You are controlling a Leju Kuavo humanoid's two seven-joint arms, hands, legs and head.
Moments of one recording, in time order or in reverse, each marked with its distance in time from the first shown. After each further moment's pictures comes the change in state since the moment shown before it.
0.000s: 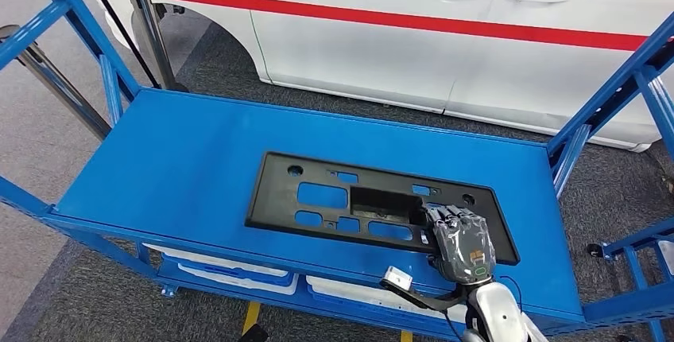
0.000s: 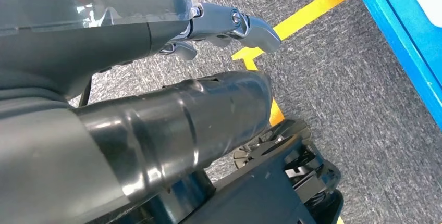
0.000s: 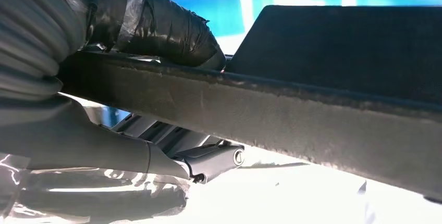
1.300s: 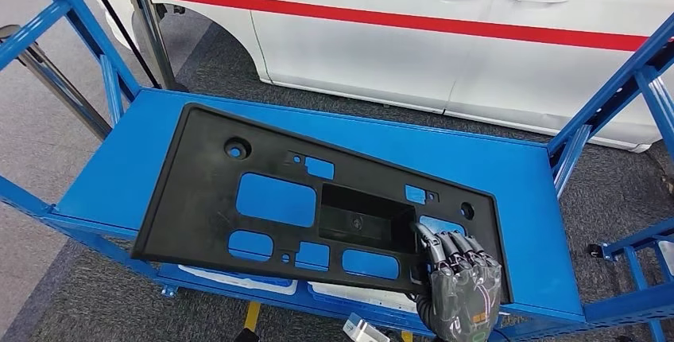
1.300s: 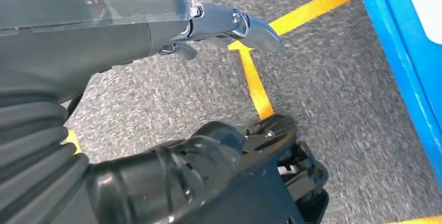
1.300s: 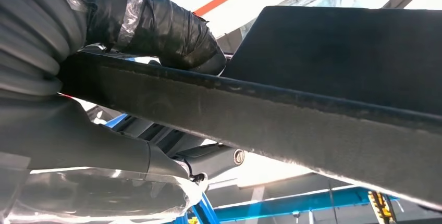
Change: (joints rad) left arm 0.030 0.001 0.049 0.000 0.075 0.012 -0.069; right arm 0.313 0.285 -0.073 -0.434 0.250 -0.064 -0.030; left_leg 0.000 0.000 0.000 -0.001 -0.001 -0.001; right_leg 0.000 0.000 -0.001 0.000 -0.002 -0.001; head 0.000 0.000
